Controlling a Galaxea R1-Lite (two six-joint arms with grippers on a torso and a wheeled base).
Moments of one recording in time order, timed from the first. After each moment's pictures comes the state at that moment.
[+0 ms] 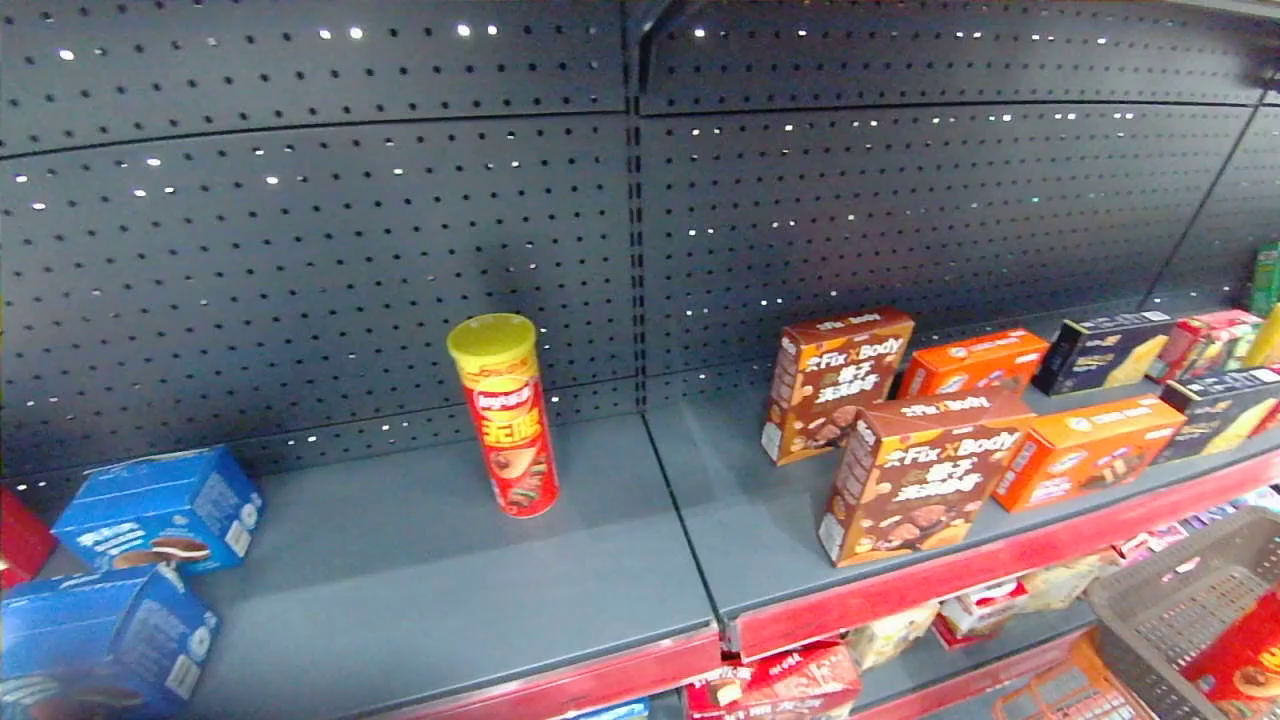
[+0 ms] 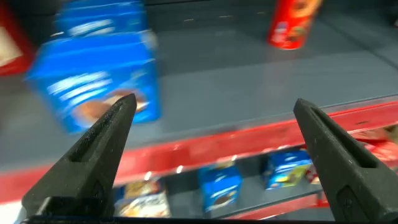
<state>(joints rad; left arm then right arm) -0.01 0.00 0.00 0.00 0.04 -0.03 0.00 0.01 0.00 0.00 -0.01 0.02</state>
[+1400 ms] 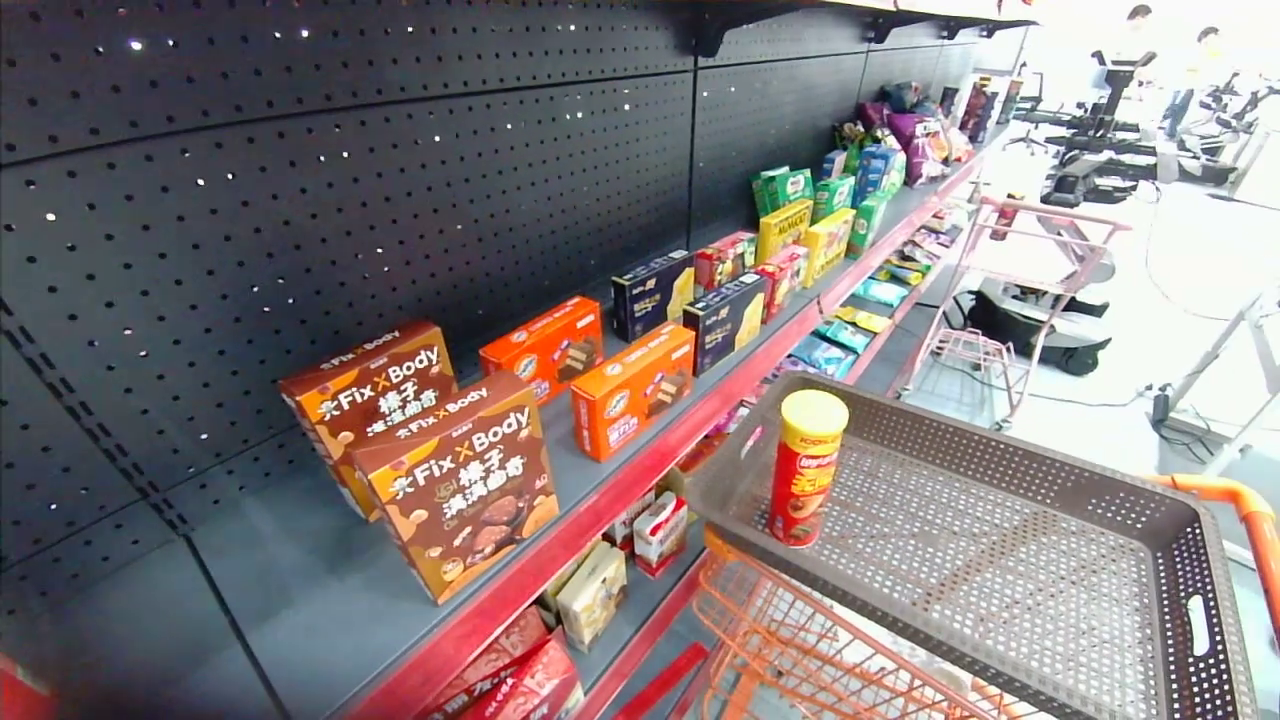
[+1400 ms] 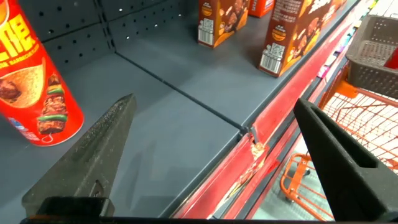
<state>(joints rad) -0.01 0.00 0.00 0.00 0.04 -0.03 0.00 0.01 0.00 0.00 0.00 0.01</state>
